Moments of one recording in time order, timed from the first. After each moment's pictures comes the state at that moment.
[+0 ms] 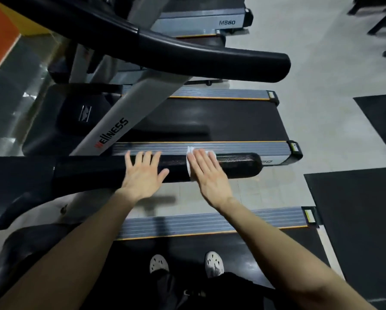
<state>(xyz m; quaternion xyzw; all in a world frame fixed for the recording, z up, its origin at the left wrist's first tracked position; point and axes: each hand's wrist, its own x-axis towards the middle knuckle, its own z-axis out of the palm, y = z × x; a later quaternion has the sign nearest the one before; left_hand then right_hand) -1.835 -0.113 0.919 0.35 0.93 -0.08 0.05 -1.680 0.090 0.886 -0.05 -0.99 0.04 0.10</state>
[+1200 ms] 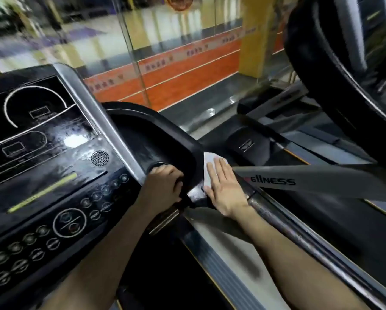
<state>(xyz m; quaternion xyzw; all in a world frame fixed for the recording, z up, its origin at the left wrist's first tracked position) -1.851 -0.494 1.051 0.05 0.99 0.05 -0.16 -1.947 -0.267 0.969 0.32 -0.93 0.16 0.07</state>
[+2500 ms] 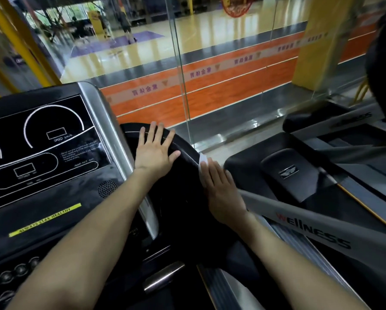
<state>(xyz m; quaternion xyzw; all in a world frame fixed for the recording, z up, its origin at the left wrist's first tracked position) -2.013 -0.623 1.110 -0.20 0.96 -0.19 -0.11 -2.060 -0.375 1.006 0.46 -0.87 0.14 0.09</state>
